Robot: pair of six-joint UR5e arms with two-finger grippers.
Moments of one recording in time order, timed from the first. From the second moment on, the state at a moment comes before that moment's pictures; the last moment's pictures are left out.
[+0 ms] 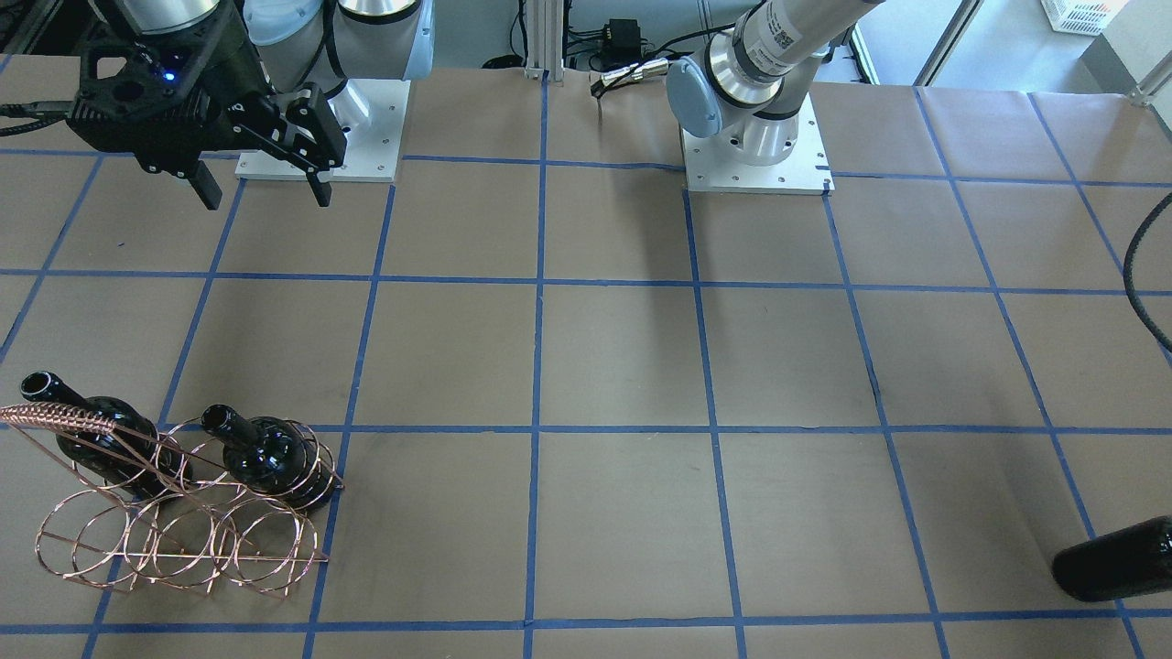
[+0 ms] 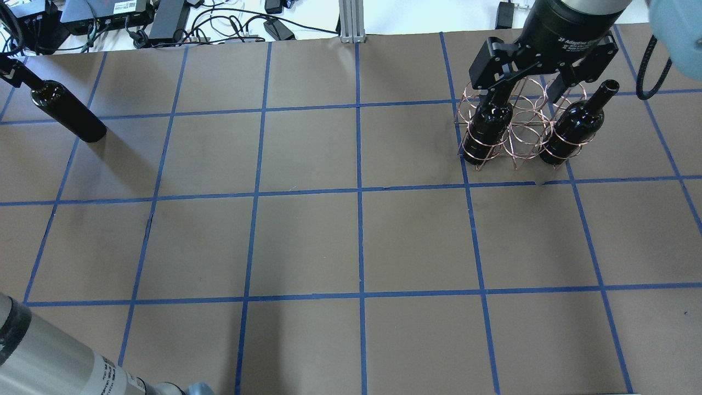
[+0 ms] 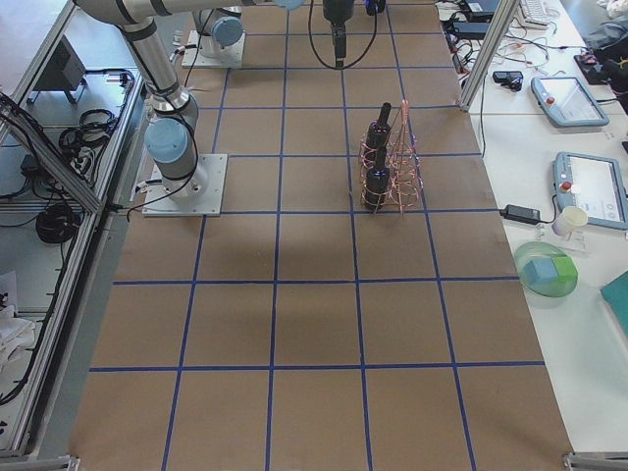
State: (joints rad) left arm -0.96 -2.09 -1.12 -1.38 1.50 0.69; right arm 1.59 -1.60 1.49 -1.53 -1.54 -0.02
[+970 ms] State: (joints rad) left arm -0.96 -2.18 -1.09 -1.26 1.42 0.68; right arm 1.58 -1.60 1.49 -1.53 -1.54 -0.02
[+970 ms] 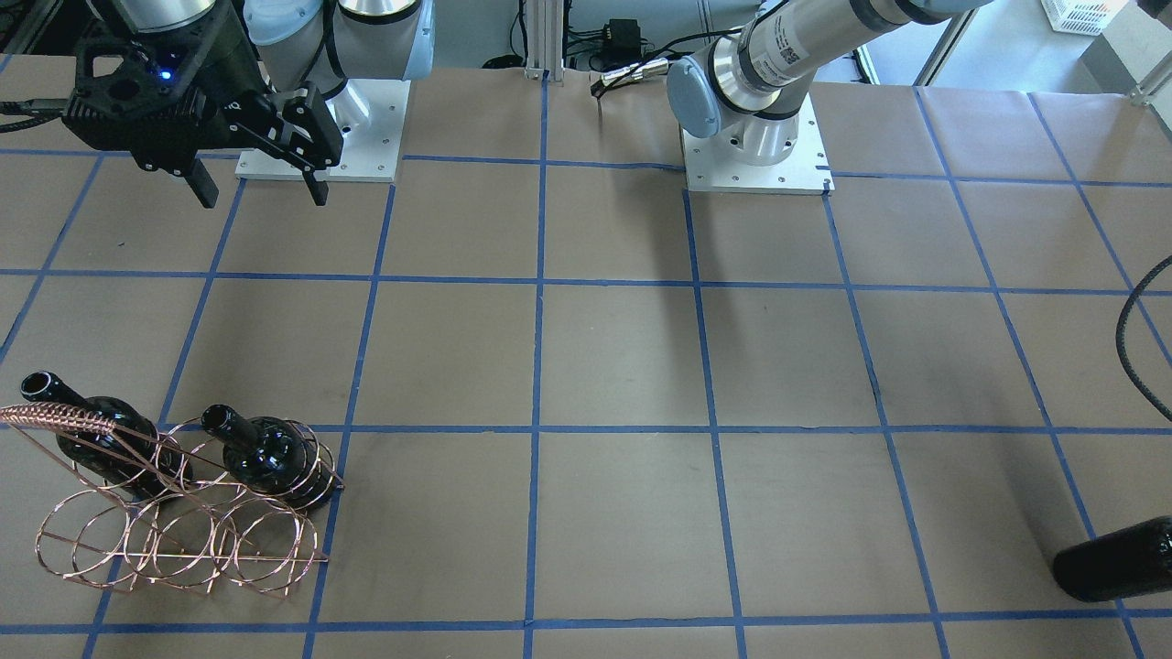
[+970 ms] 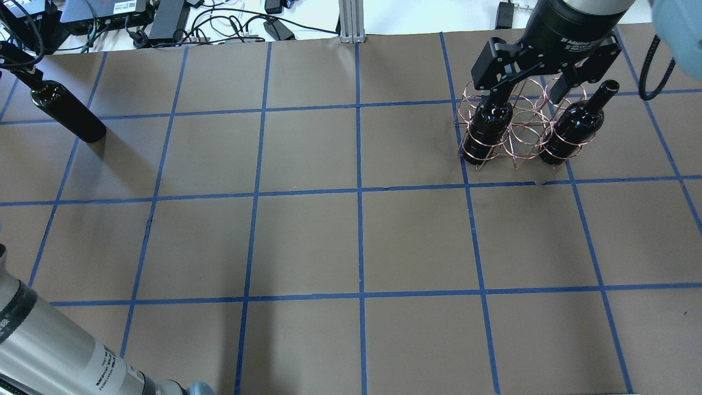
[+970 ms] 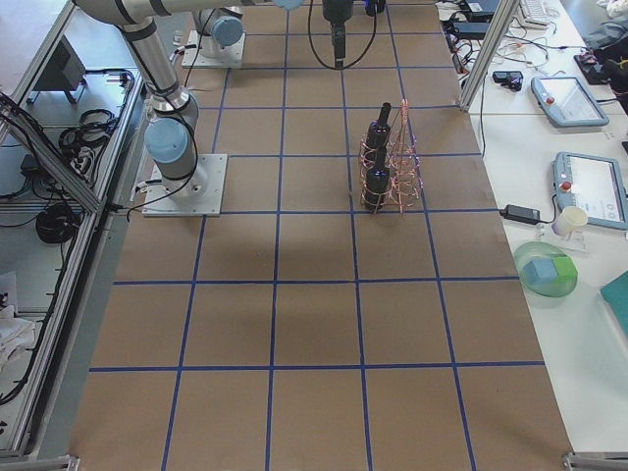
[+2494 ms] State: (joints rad) left arm -0.96 -2.20 -1.10 -1.23 1.40 0.68; right arm 1.59 -1.59 1.49 -1.54 -1.54 0.00
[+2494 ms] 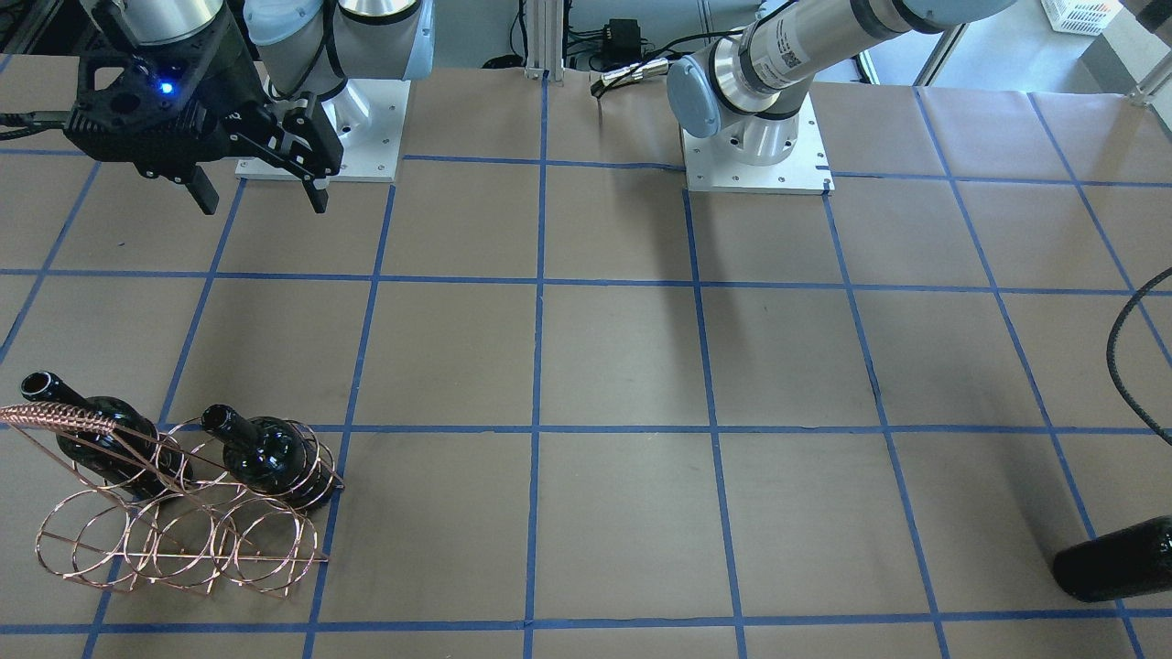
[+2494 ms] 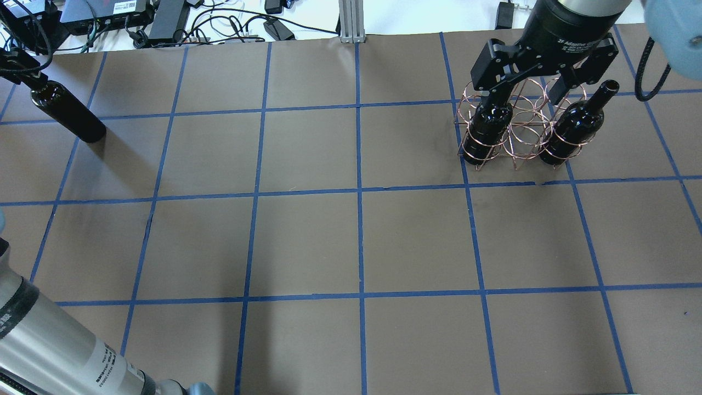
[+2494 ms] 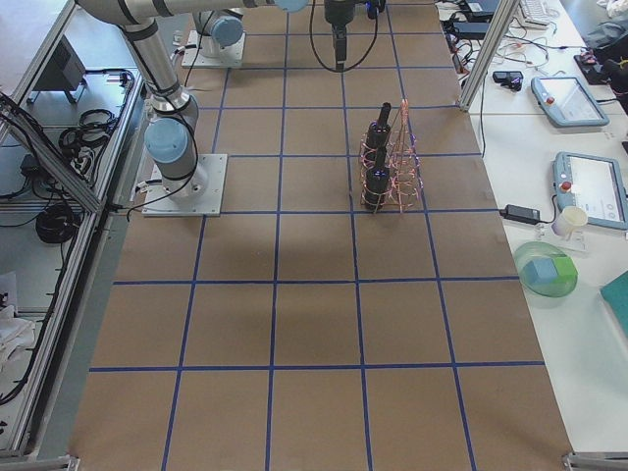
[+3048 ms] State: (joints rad) left arm -0.96 -2.19 -1.11 -1.23 1.41 0.69; right arm 1.59 -1.59 1.49 -1.54 -1.54 -0.01
